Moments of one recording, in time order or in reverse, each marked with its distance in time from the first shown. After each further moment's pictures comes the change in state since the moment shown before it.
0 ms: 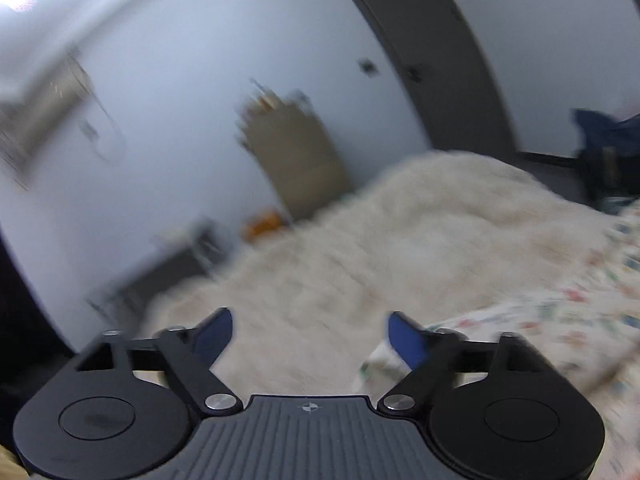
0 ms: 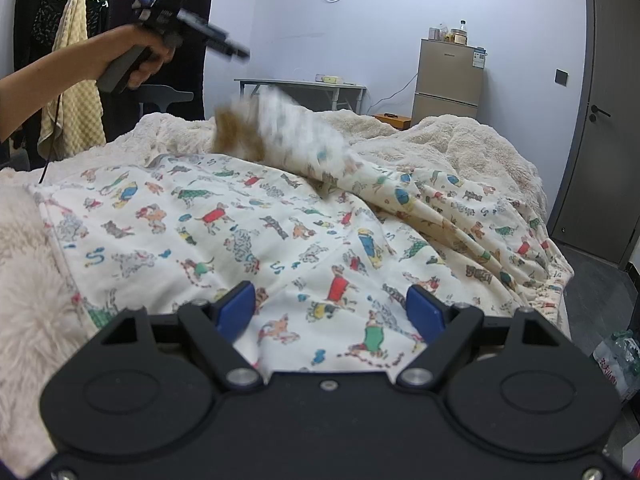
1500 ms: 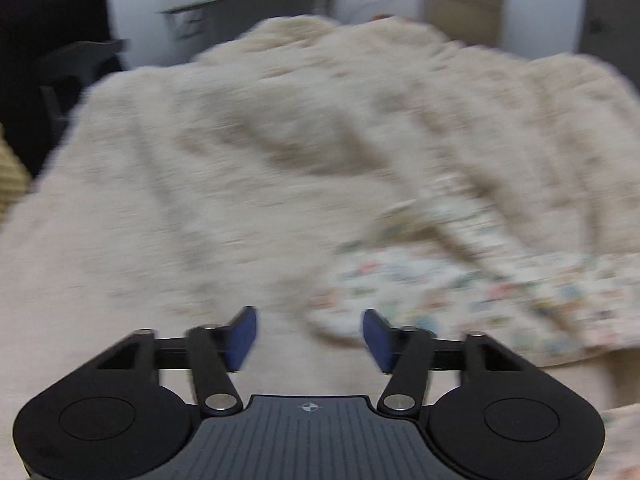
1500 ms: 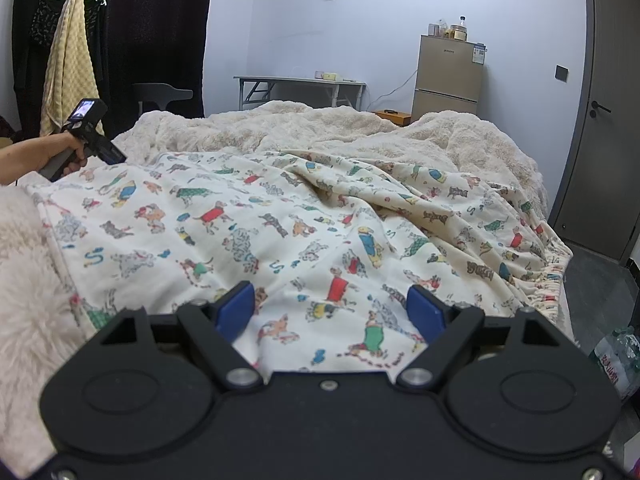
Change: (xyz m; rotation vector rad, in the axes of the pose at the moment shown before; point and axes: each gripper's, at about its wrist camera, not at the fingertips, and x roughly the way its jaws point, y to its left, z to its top) left arm 0.039 0.168 -0.223 -0.582 0.406 -0.012; right arm 0.000 0.001 0.000 0.006 0.010 0.001
